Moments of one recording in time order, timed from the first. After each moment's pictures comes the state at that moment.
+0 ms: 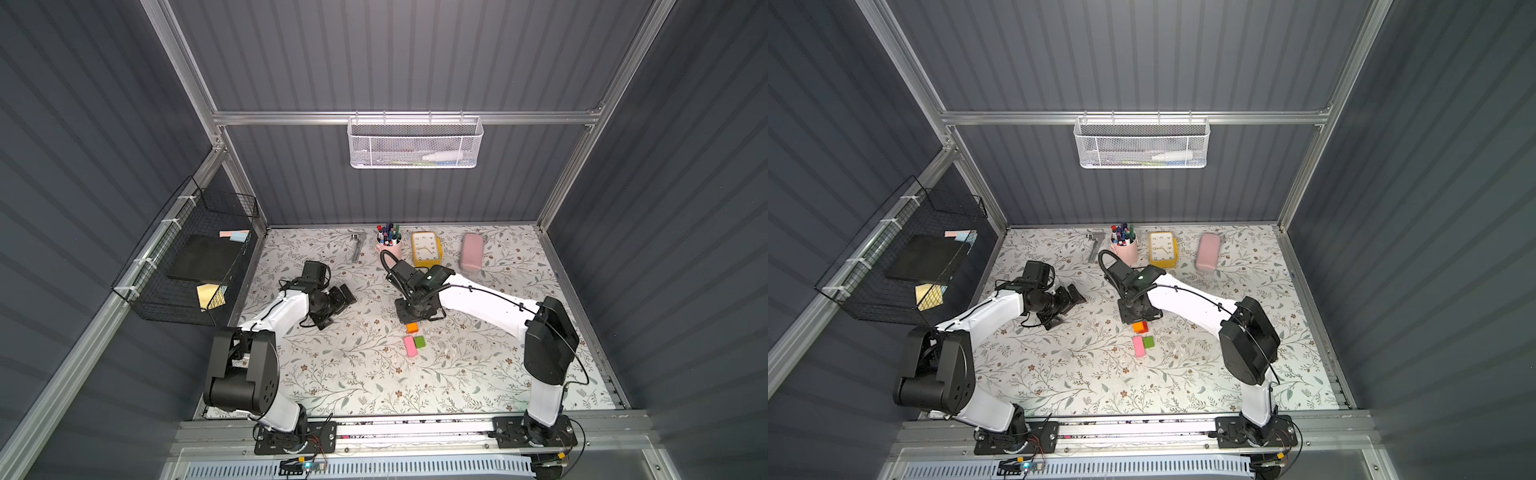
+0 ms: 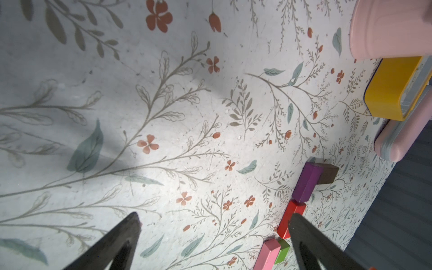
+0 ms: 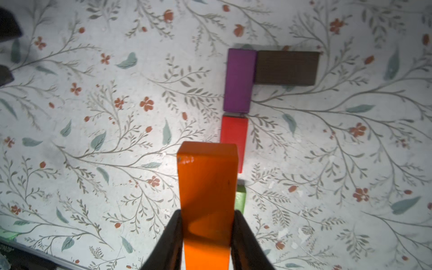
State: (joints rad) left arm -0.15 1.55 0.95 -0.55 0.33 -0.76; right arm 0.89 1.88 1.57 -0.98 0.07 0.60
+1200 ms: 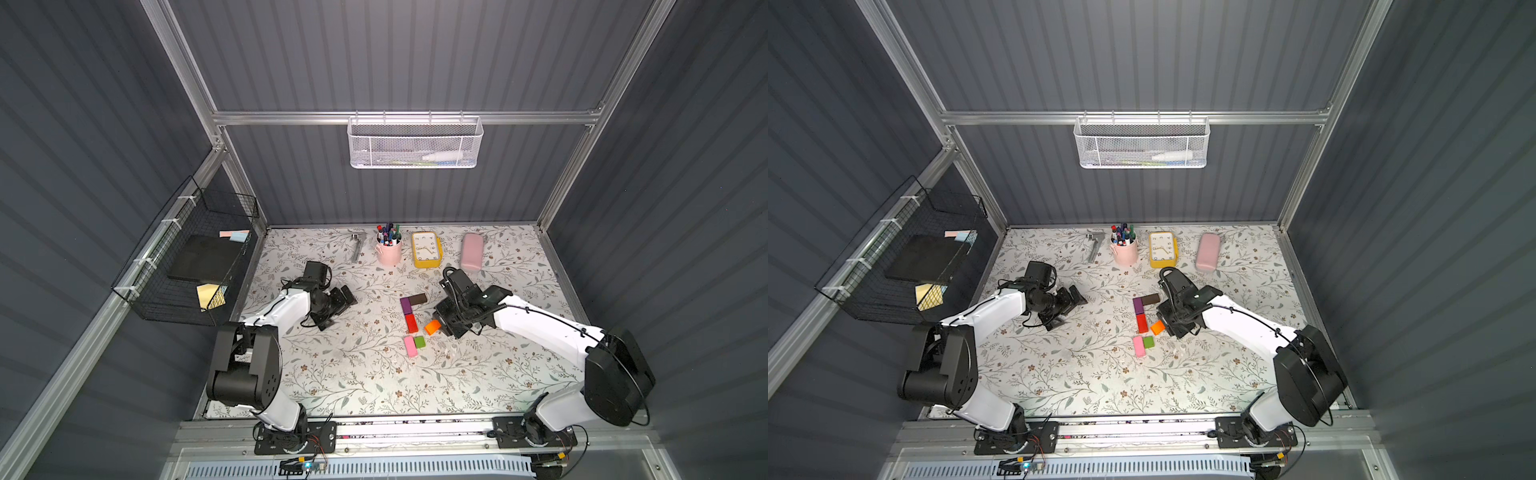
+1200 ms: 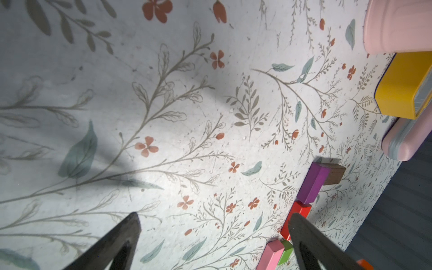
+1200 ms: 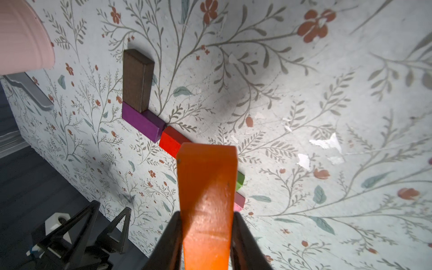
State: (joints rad) left arm -0.15 1.58 0.96 -0.55 0.34 -0.75; right arm 0.70 1.51 1.03 -0.65 -0.11 1.57
